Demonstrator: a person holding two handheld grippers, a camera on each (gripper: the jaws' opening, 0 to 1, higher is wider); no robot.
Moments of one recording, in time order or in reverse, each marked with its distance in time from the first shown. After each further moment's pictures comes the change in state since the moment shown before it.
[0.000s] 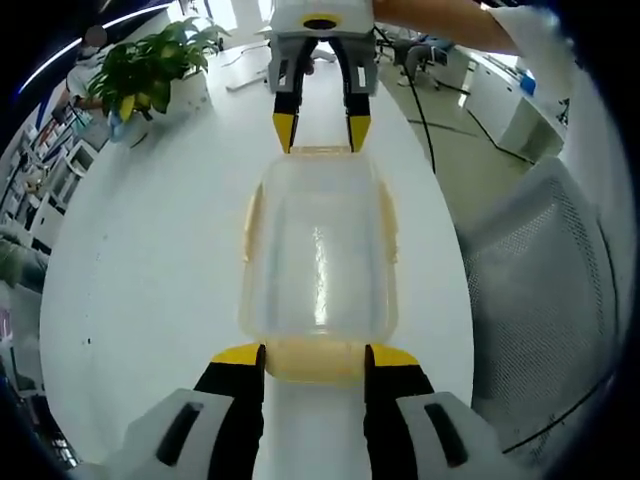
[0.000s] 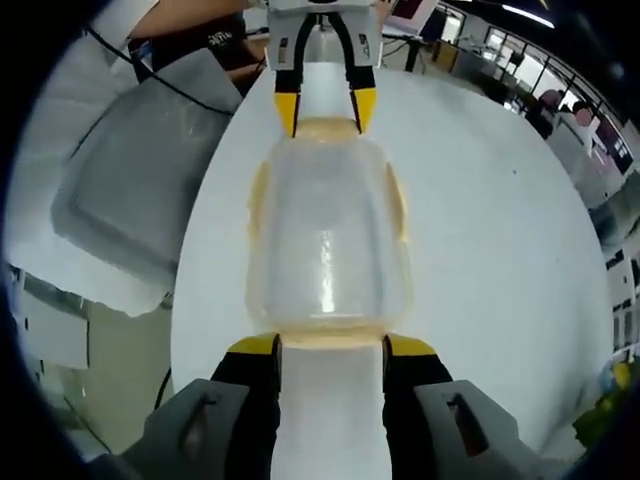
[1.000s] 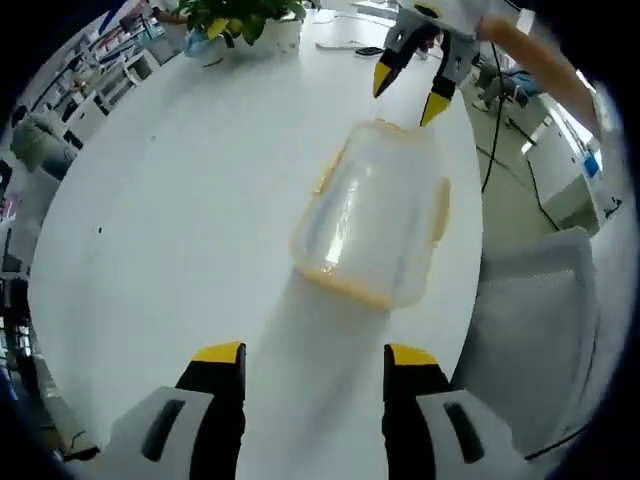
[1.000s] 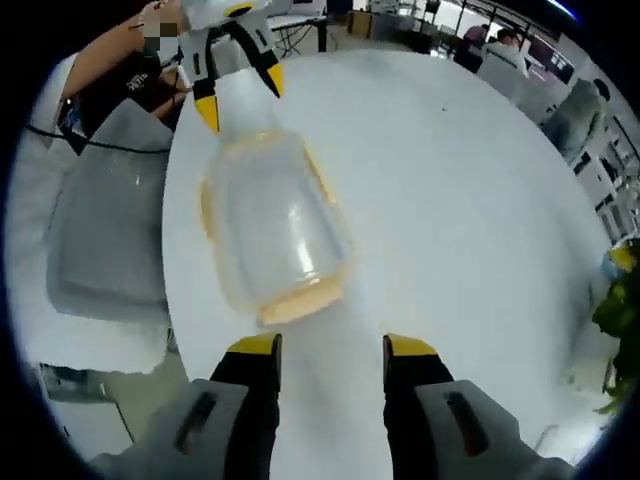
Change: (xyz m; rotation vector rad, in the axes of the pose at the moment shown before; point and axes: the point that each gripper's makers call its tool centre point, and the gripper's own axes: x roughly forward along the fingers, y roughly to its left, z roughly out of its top) left arm -0.024 0.002 -0.030 -0.478 0.102 0.002; right arm -0.031 -0.016 -0.009 0.447 -0.021 -0.101
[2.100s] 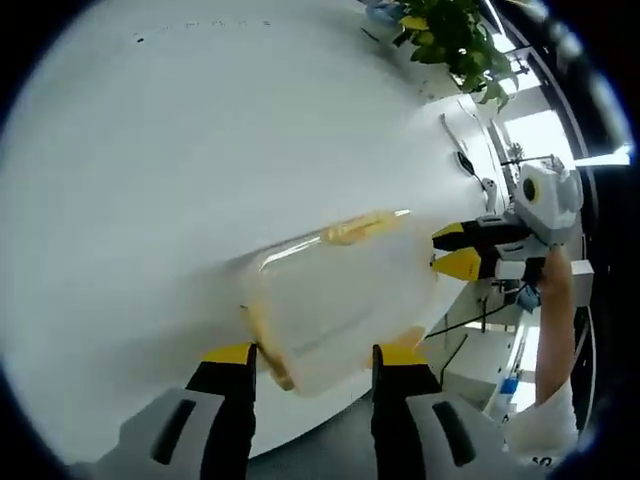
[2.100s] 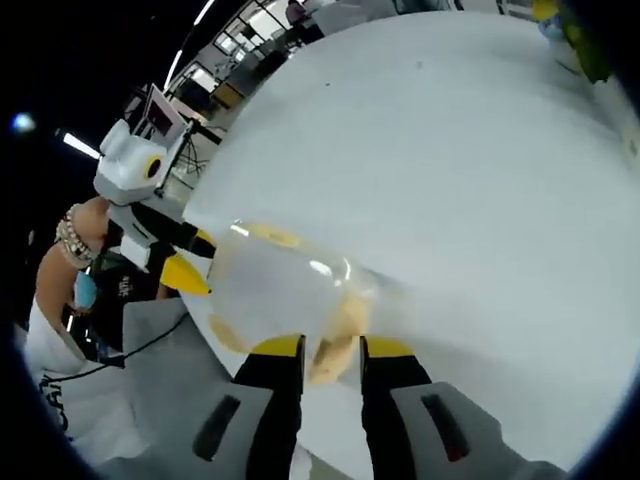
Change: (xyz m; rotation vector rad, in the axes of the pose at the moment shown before) left arm 0.036 -0.040 0.029 -0.770 0.045 -0.203; right arm 0.028 0.012 0.004 0.749 -0.126 0.170
